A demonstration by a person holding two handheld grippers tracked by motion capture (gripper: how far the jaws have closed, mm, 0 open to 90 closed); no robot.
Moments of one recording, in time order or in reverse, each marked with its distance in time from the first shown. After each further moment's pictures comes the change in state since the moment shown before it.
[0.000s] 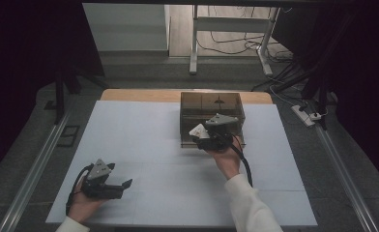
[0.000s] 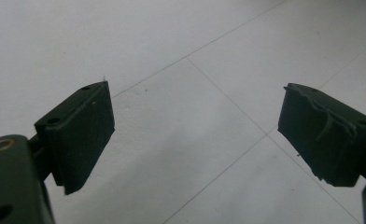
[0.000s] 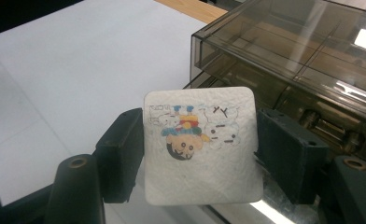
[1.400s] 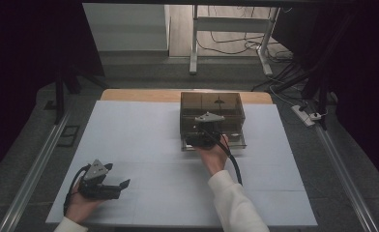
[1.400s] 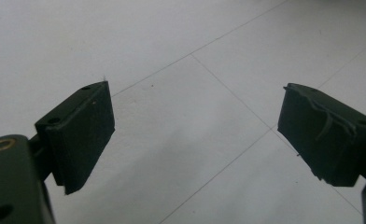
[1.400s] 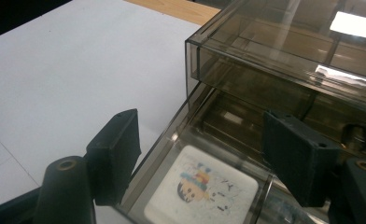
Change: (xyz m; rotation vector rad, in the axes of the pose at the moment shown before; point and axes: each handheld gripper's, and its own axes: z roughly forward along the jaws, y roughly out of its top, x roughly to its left) left arm 0.005 -0.004 -0.004 -0.008 0.000 -0.010; right arm 0.013 0.005 0.039 -0.003 -0.084 0.097
